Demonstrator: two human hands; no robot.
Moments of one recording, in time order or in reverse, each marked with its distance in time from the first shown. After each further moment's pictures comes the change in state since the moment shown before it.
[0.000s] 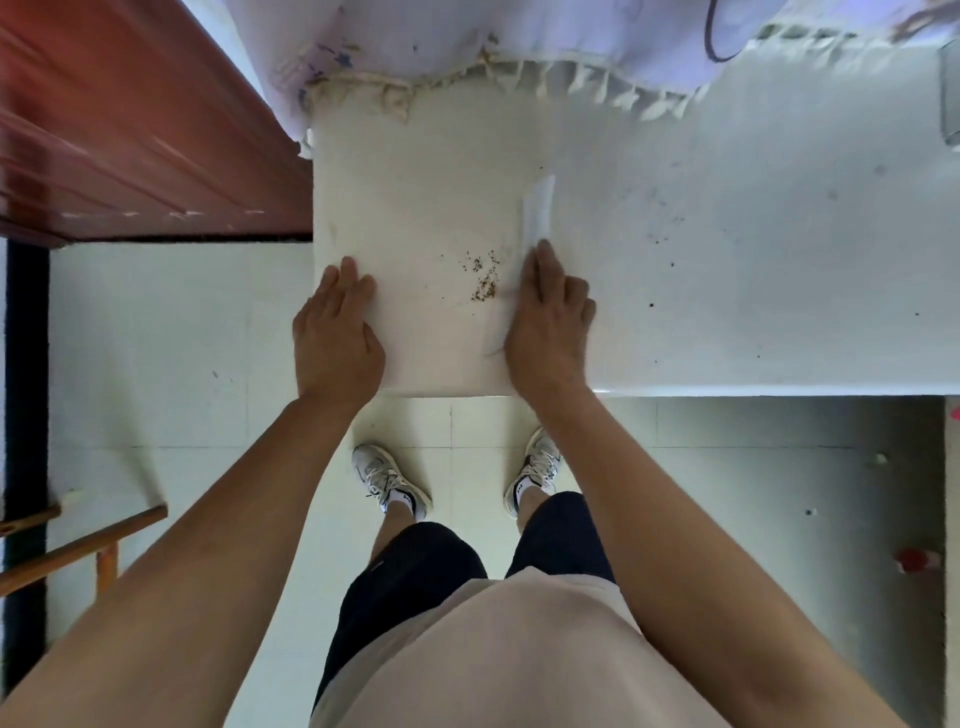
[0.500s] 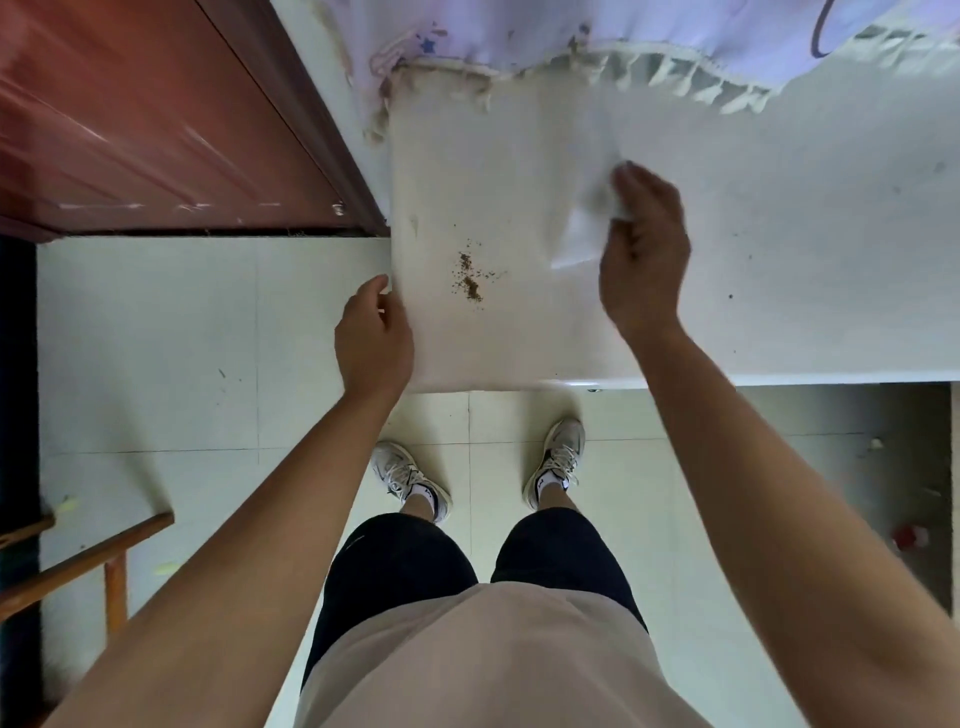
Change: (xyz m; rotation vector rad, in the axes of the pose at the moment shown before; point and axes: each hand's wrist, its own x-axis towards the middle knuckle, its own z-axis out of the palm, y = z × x) left_hand 0.008 -0.051 -0.013 -0.443 0.035 -0.408; right_hand 0.041 -0.038 -0.034 0.635 0.435 -0.023
